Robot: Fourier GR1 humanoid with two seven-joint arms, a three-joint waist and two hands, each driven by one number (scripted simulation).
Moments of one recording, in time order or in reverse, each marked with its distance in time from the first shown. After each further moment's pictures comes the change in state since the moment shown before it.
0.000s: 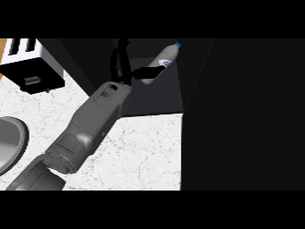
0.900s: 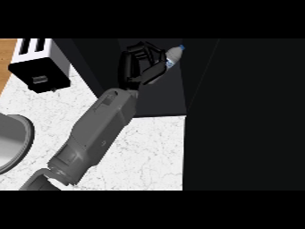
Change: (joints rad) left arm 0.128 -0.018 0.014 -0.274 0.228 -0.356 -0.181; right arm 0.003 0.019 0.065 -0.009 0.013 0.001 0.026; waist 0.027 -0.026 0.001
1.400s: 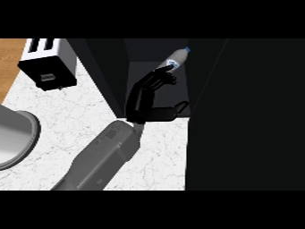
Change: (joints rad) left arm 0.294 0.000 -0.236 -0.361 0.132 -0.153 0.070; right arm 0.036 0.002 0.058 -0.003 0.016 -0.035 -0.004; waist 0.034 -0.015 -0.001
